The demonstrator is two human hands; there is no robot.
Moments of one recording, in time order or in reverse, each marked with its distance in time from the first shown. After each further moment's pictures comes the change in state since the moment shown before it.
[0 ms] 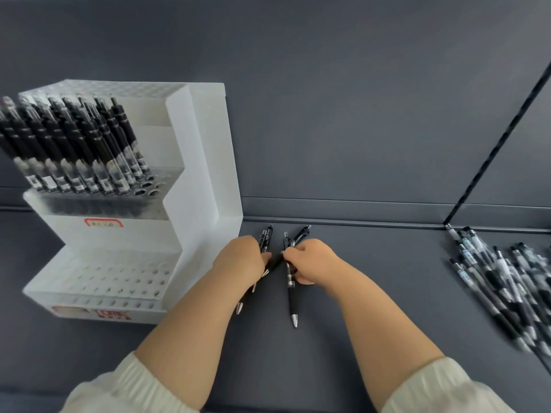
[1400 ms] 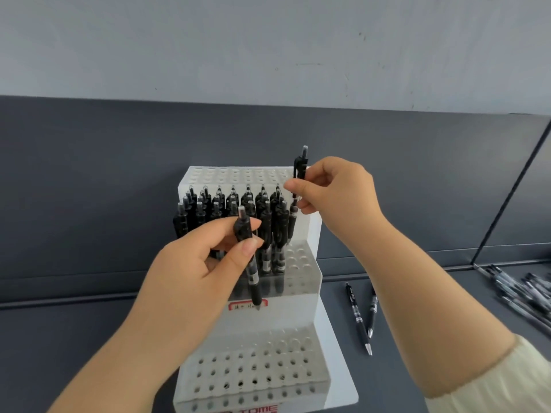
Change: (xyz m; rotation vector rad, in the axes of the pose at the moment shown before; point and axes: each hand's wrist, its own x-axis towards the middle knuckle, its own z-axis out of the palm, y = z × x) left_hand -0.067 -0.208 -0.203 -0.788 0.395 0.693; right_hand -0.046 -0.257 0.060 0.152 0.686 -0.569
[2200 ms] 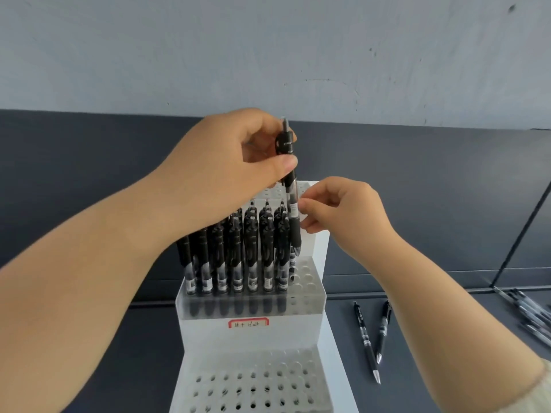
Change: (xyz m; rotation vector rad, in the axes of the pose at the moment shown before) left_hand 0.092 0.046 -0.016 0.106 -0.091 0.223; right_hand 0.008 0.011 -0.008 -0.001 -0.143 -0.031
